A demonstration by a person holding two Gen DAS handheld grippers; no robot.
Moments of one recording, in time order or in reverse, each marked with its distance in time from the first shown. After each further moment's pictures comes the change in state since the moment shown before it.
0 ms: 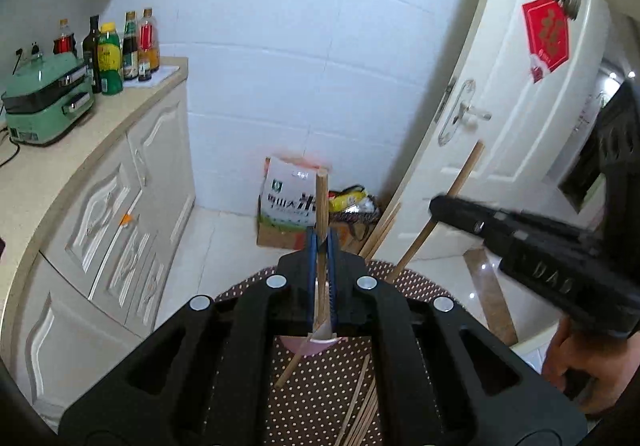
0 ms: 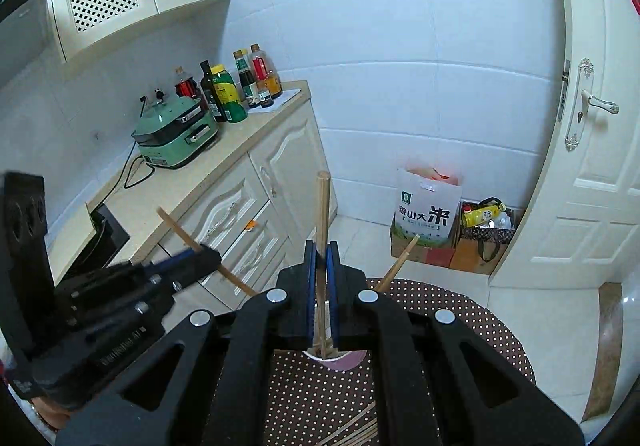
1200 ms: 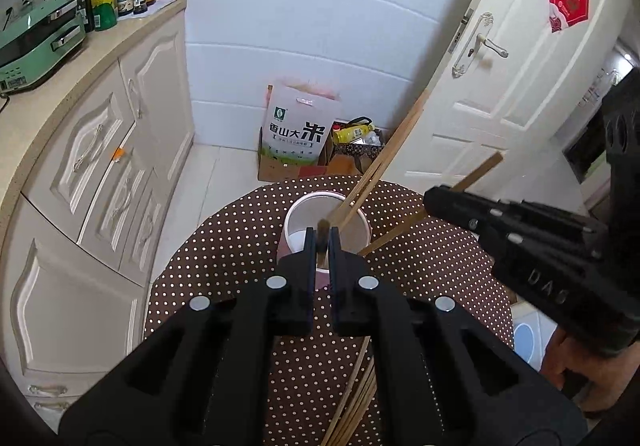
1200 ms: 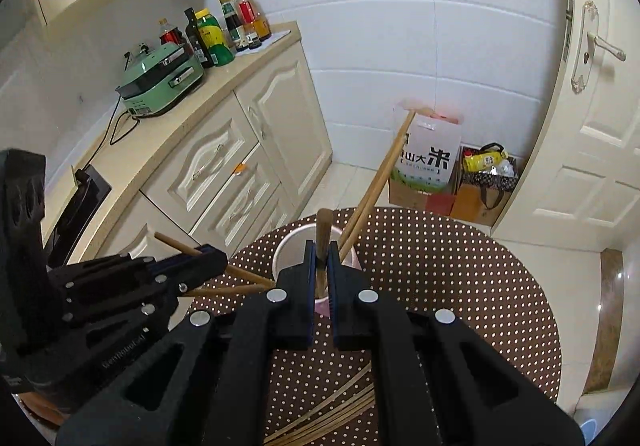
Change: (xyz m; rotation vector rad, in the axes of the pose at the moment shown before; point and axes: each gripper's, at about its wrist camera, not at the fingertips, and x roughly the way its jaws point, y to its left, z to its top) left arm 0.041 0.005 -0.058 -0.018 0.213 0.008; right arm 0.042 -0.009 -0.056 0.031 0.181 -0.011
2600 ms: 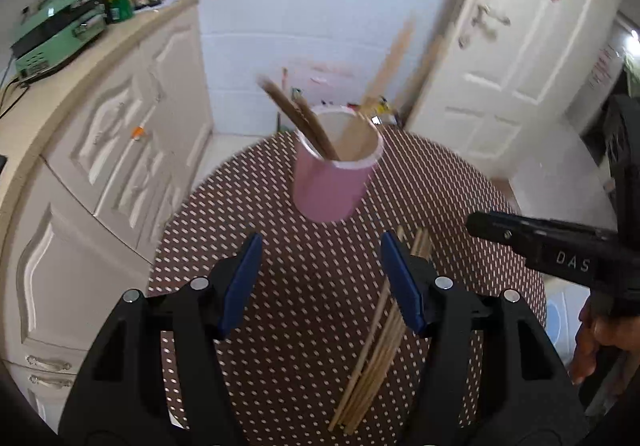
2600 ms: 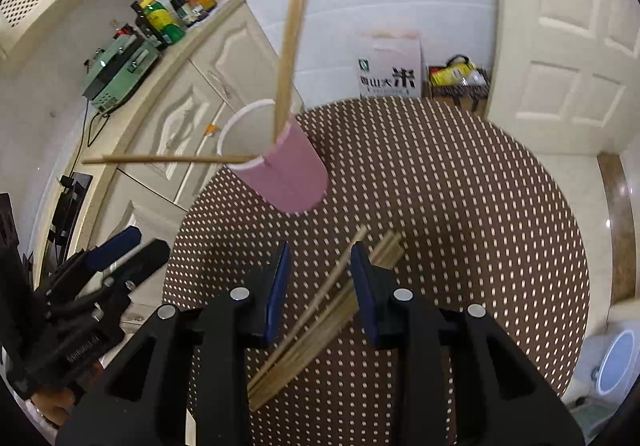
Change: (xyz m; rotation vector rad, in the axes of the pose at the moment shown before) left arm 0.003 -0.015 -0.087 0.066 0.023 0.072; right arm -0.007 -0.043 -0.096 0.233 0.140 -0.028
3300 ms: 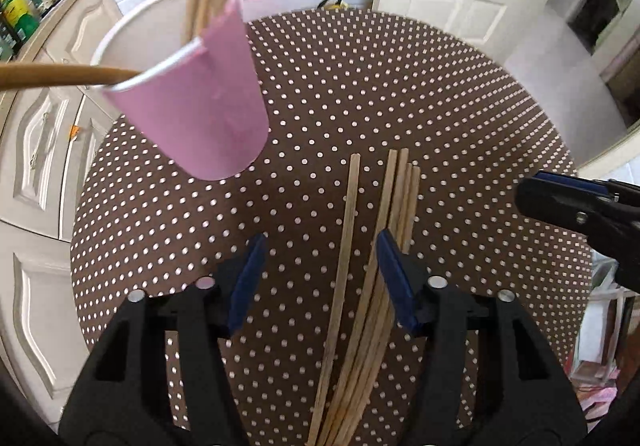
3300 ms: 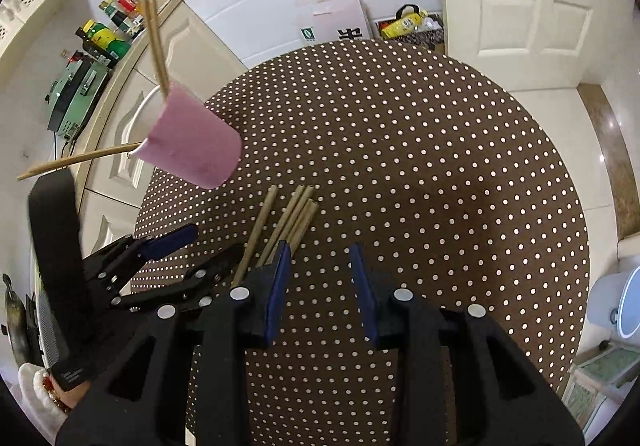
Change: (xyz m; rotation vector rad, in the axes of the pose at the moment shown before) left arm 0.131 -0.082 -0.011 0.249 0.315 0.006; right arm 0.013 -0.077 -0.025 0.182 0.082 -0.030
